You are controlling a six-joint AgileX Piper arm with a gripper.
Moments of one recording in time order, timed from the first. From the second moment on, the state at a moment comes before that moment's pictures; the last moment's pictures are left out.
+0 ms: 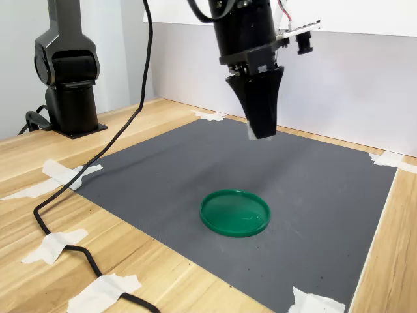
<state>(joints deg) -6.2 100.6 -82.1 6.7 48.6 -48.8</state>
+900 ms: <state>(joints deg) -6.9 105.6 -70.4 4.3 34.3 -52.9</state>
